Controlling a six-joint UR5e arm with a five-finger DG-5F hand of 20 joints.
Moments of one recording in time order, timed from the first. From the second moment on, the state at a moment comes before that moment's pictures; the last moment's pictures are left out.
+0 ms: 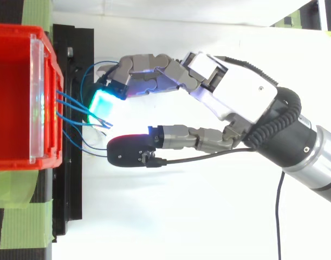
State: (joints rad) arm 0.31 -2.06 -1.73 -2.33 -0.78 -0.41
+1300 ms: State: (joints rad) arm 0.32 -2.06 -1.72 -2.33 -0.80 -0.10
